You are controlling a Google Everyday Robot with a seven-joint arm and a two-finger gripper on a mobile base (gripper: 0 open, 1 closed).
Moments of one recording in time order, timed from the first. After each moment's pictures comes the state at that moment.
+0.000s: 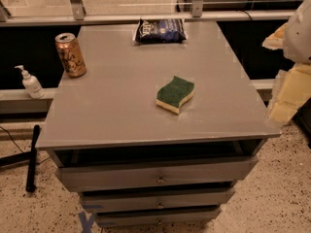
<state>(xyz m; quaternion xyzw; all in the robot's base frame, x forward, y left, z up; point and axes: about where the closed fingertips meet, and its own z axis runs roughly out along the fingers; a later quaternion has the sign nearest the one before) 0.438 -0.217 0.976 -0.60 0.78 -0.03 0.16</state>
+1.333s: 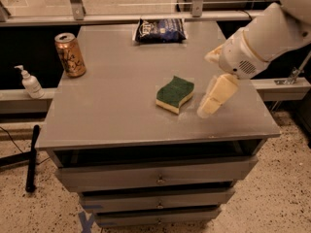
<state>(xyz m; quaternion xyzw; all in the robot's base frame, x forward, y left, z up) 0.524 -0.130 0.900 -0.60 0.75 0.11 0.26</state>
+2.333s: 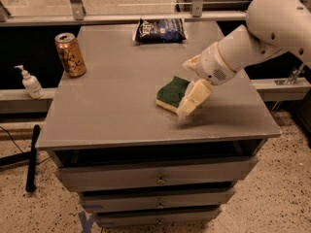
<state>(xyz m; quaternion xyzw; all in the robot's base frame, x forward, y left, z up) 0.569 -0.083 0.853 -0.61 0.71 0.19 0.29</state>
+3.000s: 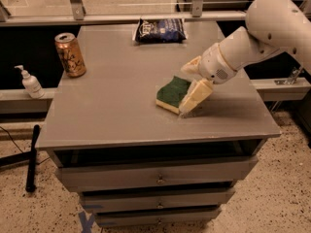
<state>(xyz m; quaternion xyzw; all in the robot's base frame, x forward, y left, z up) 0.588 -0.094 0.837 -0.63 0.69 0.19 0.29</state>
